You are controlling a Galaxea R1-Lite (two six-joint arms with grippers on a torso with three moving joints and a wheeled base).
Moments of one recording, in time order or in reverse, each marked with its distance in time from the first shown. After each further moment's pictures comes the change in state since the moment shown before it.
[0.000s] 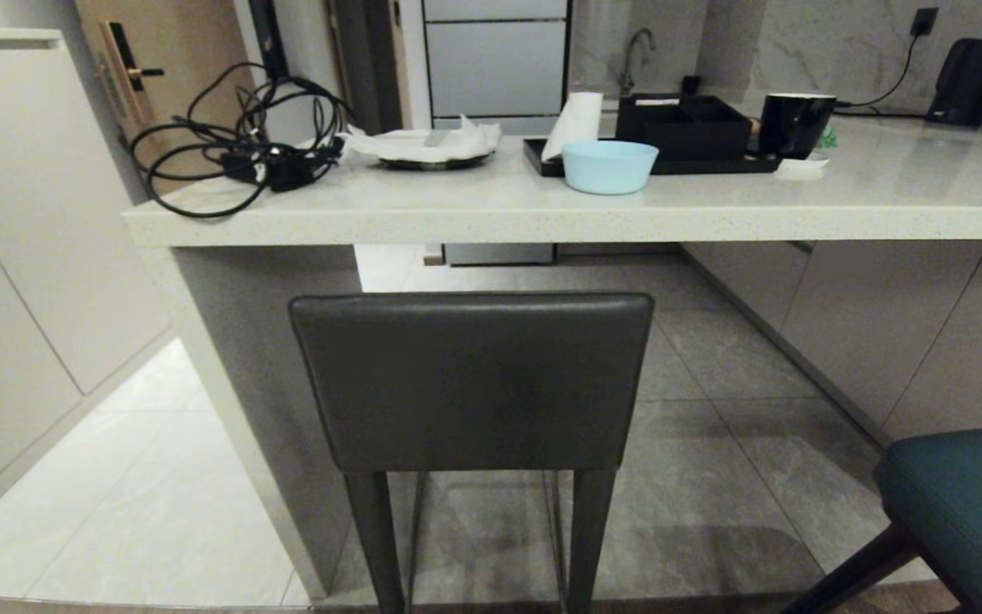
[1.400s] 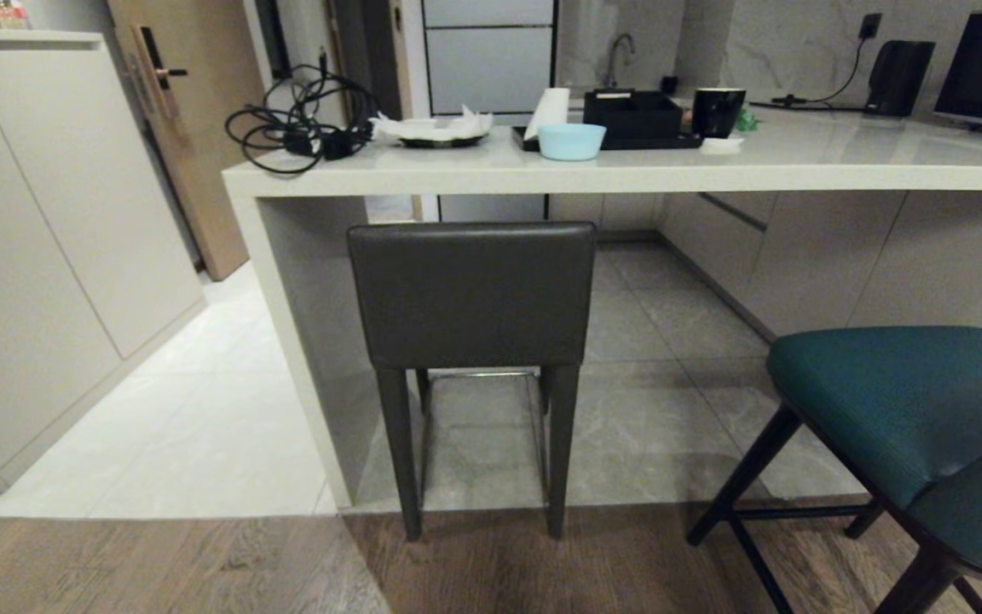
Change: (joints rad) left arm -0.001 0.000 0.002 -0.023 0.010 -0.041; right arm 0.000 0.000 0.004 0.003 0.002 0.000
